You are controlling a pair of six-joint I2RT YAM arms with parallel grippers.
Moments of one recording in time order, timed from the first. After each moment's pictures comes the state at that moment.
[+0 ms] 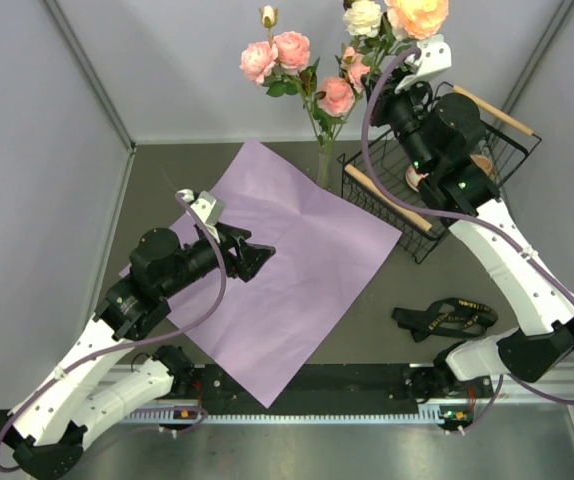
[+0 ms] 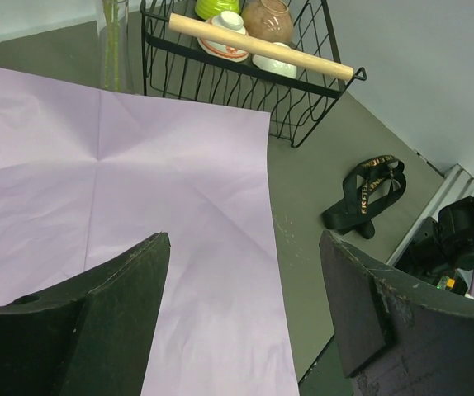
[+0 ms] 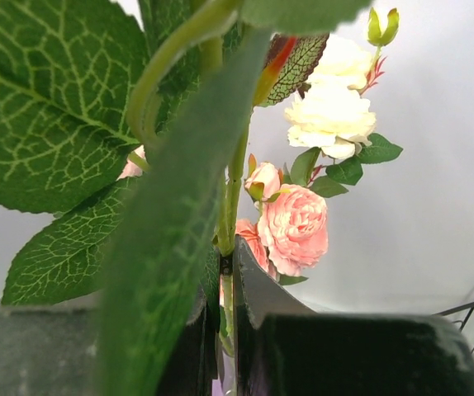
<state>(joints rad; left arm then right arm) -0.66 0.71 0.91 -0.33 0.18 -0.29 0.56 1.37 1.66 -0.01 0.16 -0.03</state>
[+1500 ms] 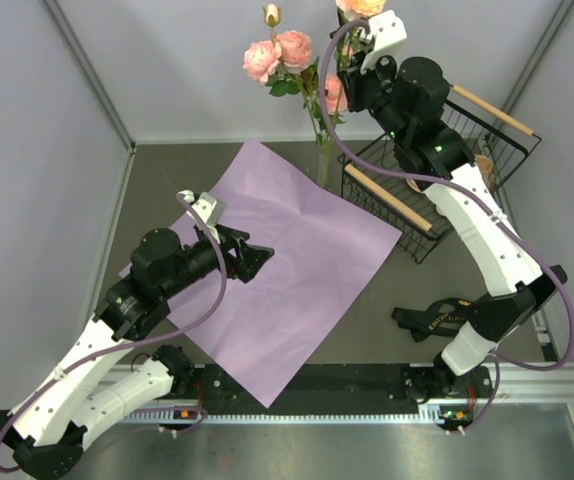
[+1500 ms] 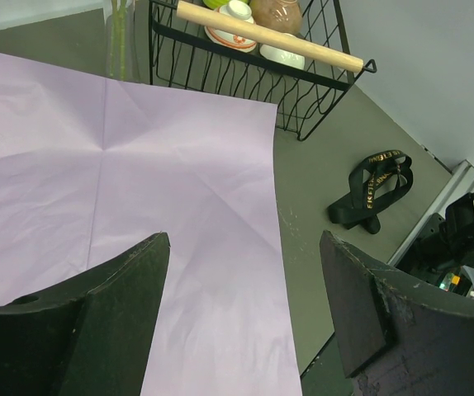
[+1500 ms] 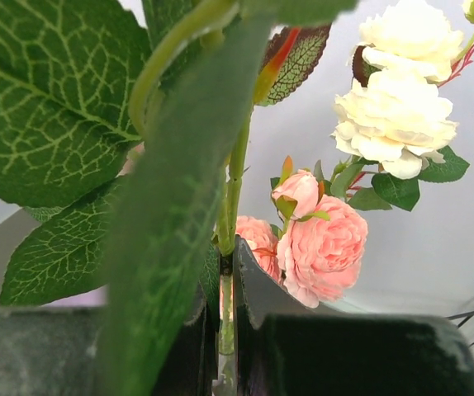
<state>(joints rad) -0.66 0.70 0.91 -0.35 0.17 -0.29 0.56 1.63 1.99 -0.25 0.10 -0.11</state>
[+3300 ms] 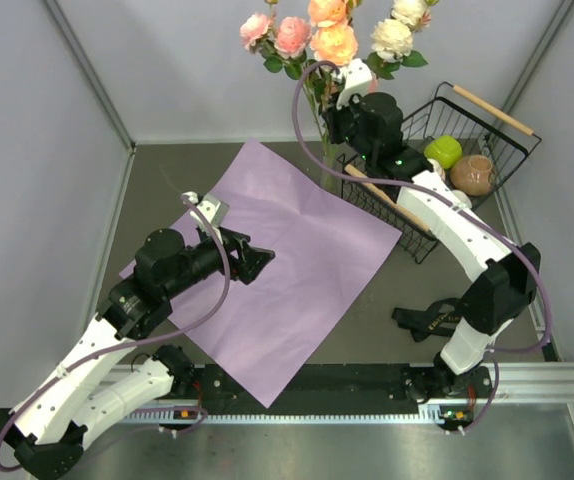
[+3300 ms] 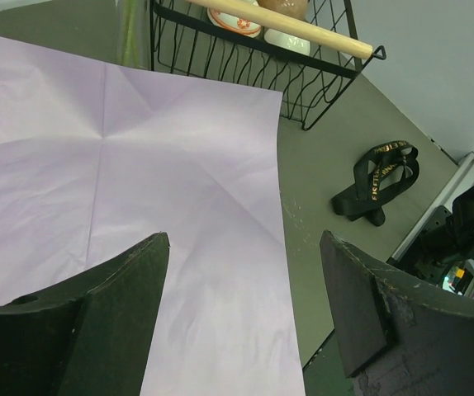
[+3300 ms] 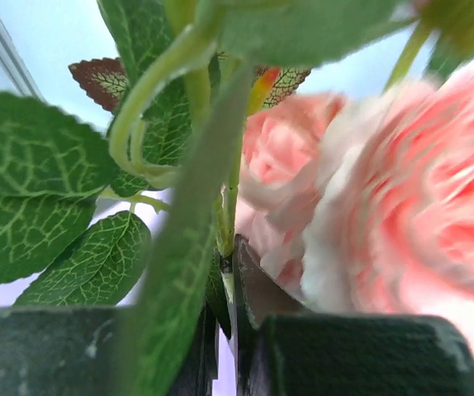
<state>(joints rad) -0.66 0.71 0.89 -0.36 0.17 -0.29 0.56 1.69 1.71 -0.07 0.11 -0.03</state>
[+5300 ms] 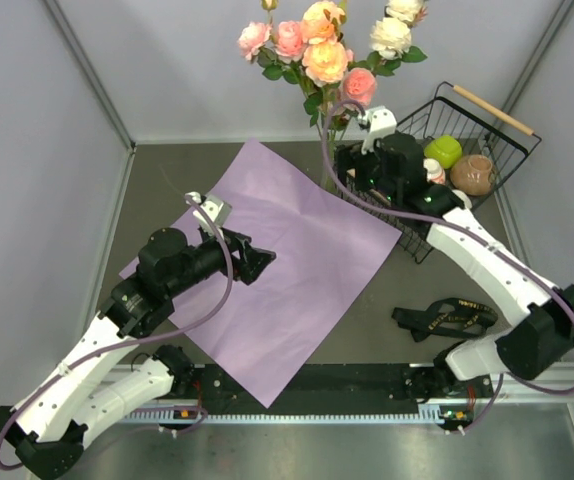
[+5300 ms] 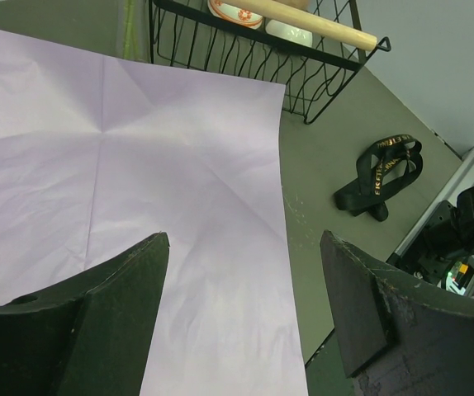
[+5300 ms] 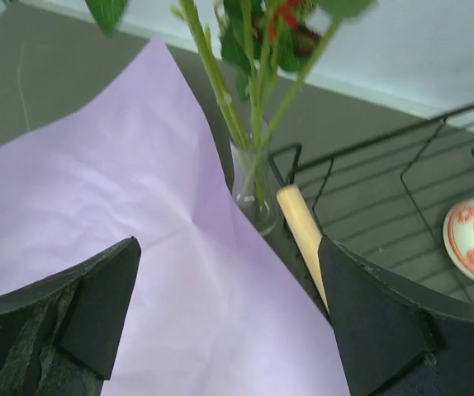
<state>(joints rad) -0.66 0.72 0.88 -0.36 0.17 -0.29 0.56 1.43 1.38 -0.25 0.14 0.09</state>
